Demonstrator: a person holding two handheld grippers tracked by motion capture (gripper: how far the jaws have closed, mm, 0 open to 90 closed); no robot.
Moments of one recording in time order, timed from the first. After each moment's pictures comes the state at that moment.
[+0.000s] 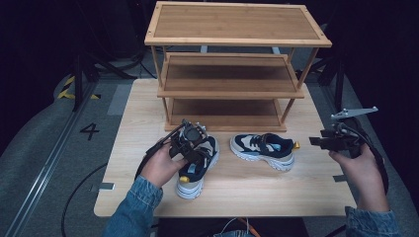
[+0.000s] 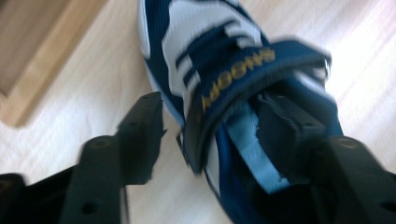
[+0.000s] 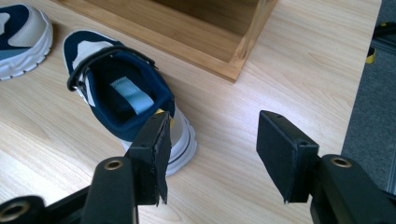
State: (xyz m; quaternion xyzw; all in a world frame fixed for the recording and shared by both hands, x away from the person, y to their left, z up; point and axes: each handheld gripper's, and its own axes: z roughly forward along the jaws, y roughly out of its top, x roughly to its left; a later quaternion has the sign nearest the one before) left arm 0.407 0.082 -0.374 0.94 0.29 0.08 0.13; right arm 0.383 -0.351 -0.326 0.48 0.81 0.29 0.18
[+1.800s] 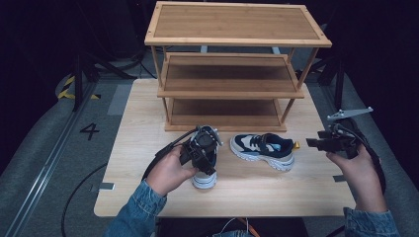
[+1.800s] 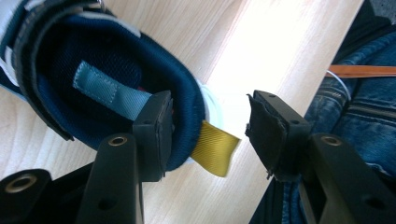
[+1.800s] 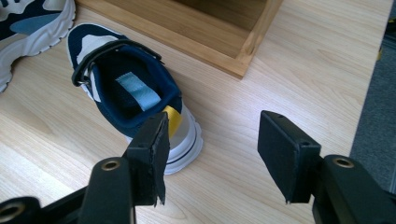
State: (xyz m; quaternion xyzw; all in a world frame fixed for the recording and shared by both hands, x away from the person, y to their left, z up) left arm 0.383 0.055 -0.360 0.95 0.26 -0.05 0.14; right arm 0.385 -0.343 -0.330 0.47 0.82 0.28 0.16
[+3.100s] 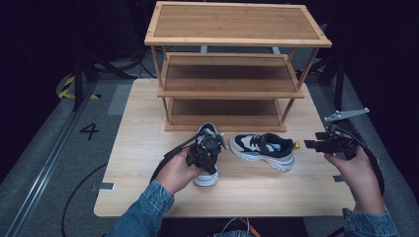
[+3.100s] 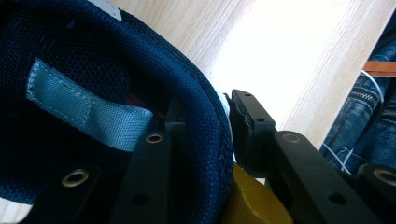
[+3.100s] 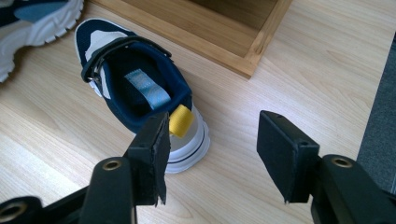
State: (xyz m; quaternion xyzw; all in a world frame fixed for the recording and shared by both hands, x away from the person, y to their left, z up) left arm 0.391 0.039 -0.380 0.96 0.25 -0.04 0.13; right arm 0.381 -0.337 -0.330 0.47 0.82 0.28 0.16
